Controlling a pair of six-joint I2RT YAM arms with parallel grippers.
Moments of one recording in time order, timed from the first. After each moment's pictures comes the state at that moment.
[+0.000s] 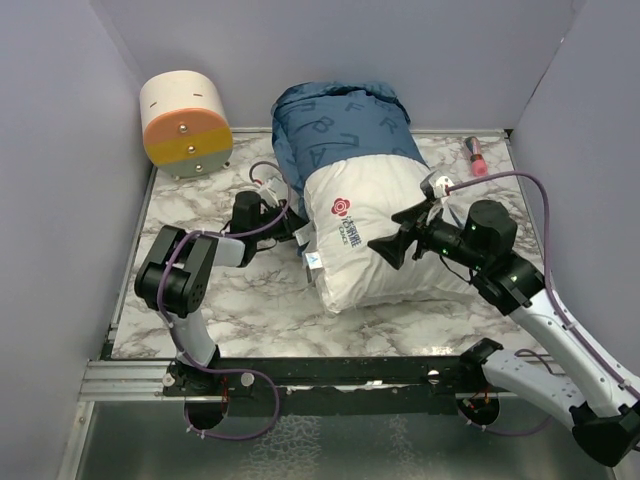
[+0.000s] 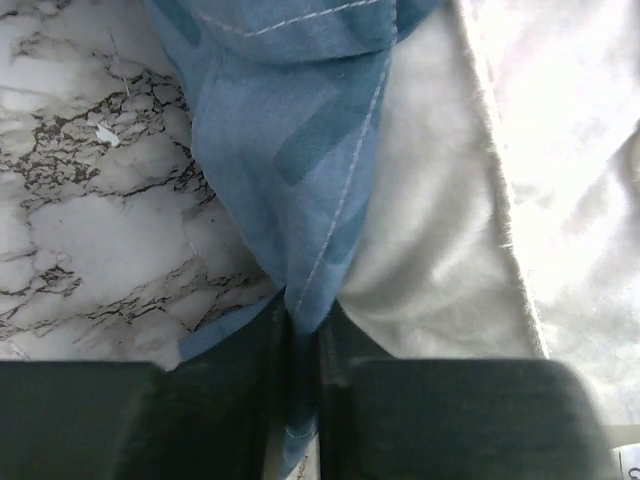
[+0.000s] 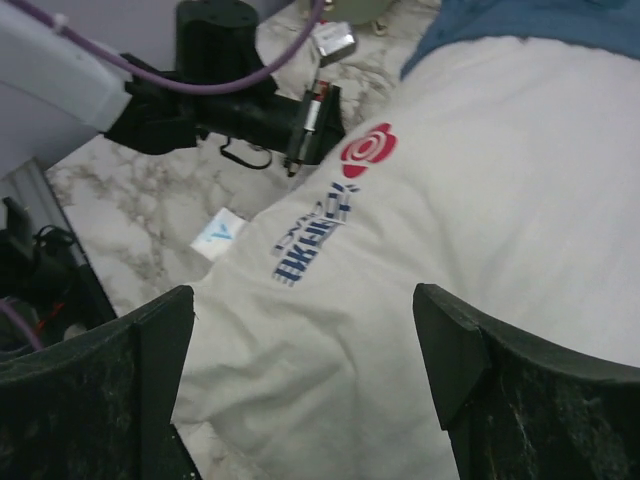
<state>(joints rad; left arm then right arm) -0.29 1.79 0.74 0.63 0.60 -0.72 0.56 0.84 0.86 -0.22 -0.31 0.12</state>
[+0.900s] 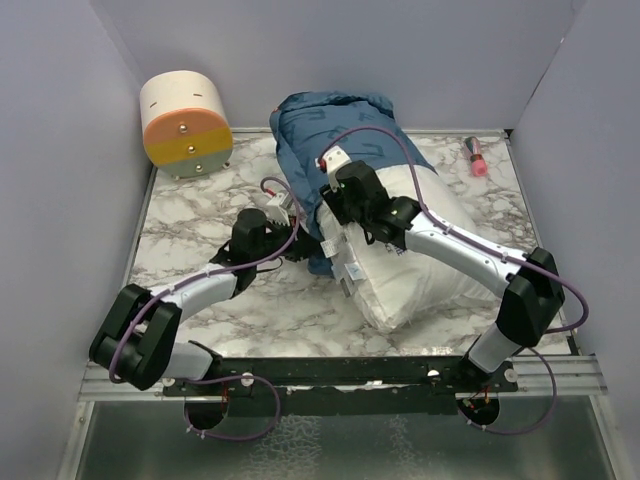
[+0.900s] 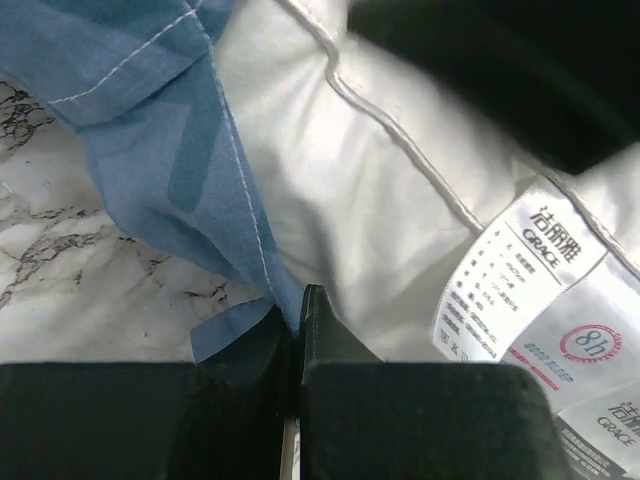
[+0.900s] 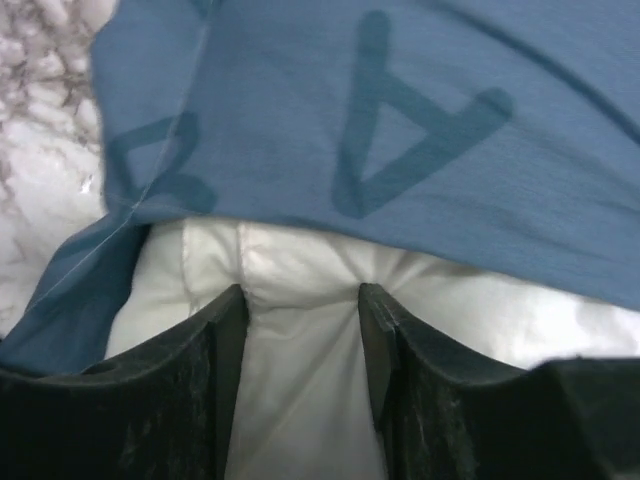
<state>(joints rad) -0.47 1.36 0.58 0.46 0.52 -0.60 0.81 1.63 1.38 -0.33 0.34 -0.10</state>
